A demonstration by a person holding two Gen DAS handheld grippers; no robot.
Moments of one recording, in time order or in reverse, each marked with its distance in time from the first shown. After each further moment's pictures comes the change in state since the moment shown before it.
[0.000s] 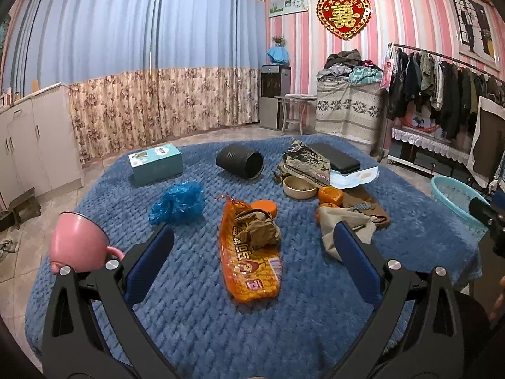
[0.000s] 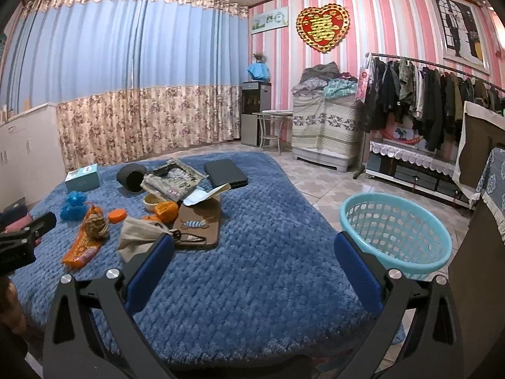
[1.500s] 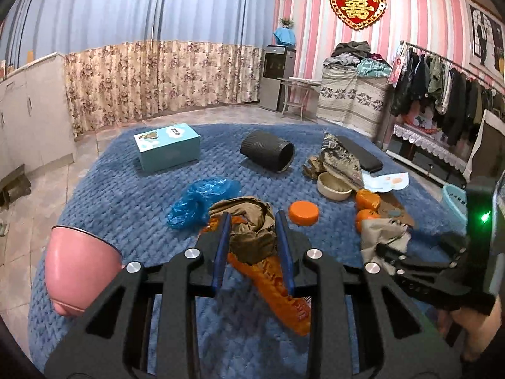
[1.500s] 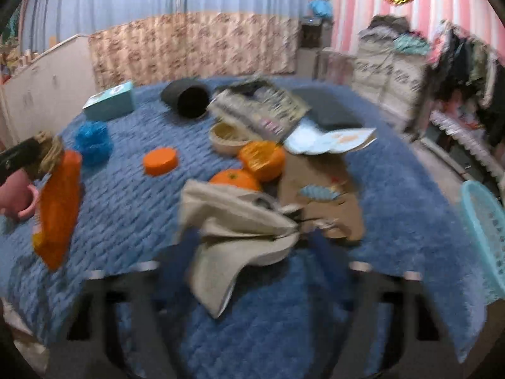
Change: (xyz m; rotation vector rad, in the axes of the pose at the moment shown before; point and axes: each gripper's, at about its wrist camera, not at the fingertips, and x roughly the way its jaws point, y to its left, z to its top) left arm 0.043 0.067 0.019 -0.087 0.104 -0.055; right arm 0.126 0.133 -0.014 -0.153 0.362 0.226
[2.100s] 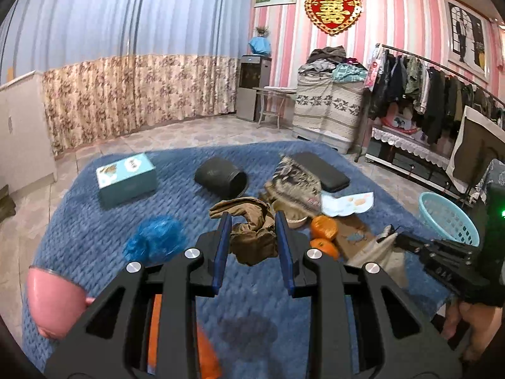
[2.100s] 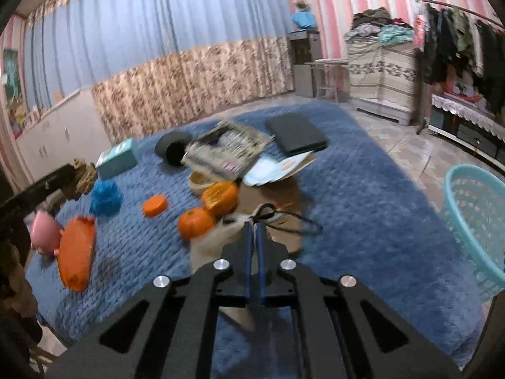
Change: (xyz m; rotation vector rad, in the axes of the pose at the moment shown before) left arm 0.001 -0.057 0.032 0.068 -0.046 -0.086; right arm -0.051 -0.084 0.007 0.173 -0.149 0.078
